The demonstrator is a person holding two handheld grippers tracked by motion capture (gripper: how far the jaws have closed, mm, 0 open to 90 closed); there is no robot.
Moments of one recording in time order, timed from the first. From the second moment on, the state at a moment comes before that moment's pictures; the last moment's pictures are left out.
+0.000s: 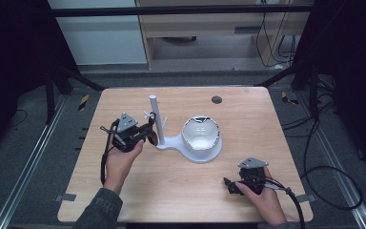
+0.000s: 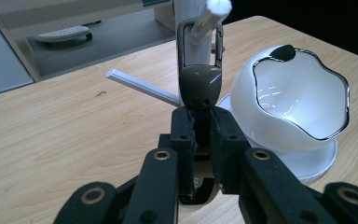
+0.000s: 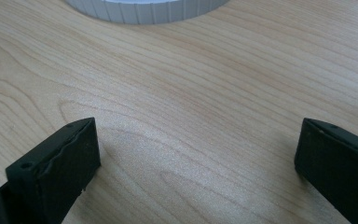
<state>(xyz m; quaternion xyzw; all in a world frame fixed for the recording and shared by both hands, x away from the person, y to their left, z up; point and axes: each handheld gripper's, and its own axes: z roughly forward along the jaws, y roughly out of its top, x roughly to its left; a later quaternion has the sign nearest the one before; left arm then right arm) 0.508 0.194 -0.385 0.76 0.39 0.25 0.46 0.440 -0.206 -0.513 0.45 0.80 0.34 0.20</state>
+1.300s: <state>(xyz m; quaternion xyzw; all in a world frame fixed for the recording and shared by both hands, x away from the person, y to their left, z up) 0.474 0.225 -0.376 0.77 0.38 0.26 0.45 0.440 -0.206 -0.513 0.45 0.80 0.34 0.20</state>
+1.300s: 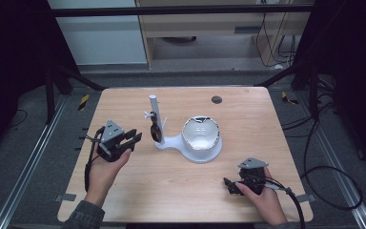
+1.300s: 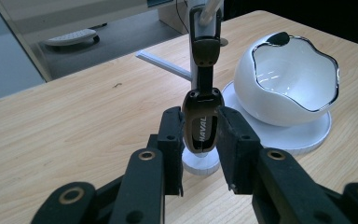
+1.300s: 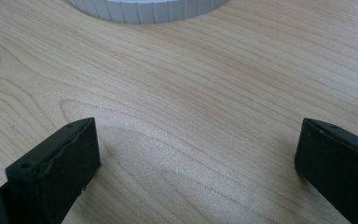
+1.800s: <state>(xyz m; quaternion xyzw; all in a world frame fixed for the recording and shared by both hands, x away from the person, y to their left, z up) 0.457 0.231 -0.370 0.77 0.38 0.27 0.44 0.440 -0.206 -0.513 0.45 0.80 0.34 0.20</state>
